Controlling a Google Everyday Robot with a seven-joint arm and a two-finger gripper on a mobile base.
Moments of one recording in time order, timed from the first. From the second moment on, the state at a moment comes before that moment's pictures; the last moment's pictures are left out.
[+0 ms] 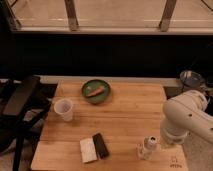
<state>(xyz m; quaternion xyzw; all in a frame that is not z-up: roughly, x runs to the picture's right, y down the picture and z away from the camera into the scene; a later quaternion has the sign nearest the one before) 0.259 0.244 0.615 -0.39 0.02 0.00 0.92</state>
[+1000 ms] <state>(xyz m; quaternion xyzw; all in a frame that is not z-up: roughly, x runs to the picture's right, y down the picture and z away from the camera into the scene) 0.292 0.290 0.615 -0.44 0.04 0.05 0.90</state>
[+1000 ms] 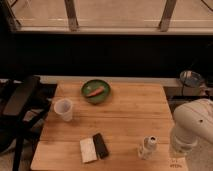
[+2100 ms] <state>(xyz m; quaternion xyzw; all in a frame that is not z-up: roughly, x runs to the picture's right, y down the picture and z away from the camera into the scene) 0.221 0.271 0.618 -0.47 -0.03 -0.08 0.88</state>
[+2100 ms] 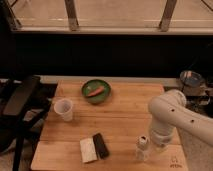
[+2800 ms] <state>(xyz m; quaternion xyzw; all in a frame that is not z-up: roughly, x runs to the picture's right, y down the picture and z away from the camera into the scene) 0.166 0.268 0.613 -0.48 -0.06 -0.13 0.87</state>
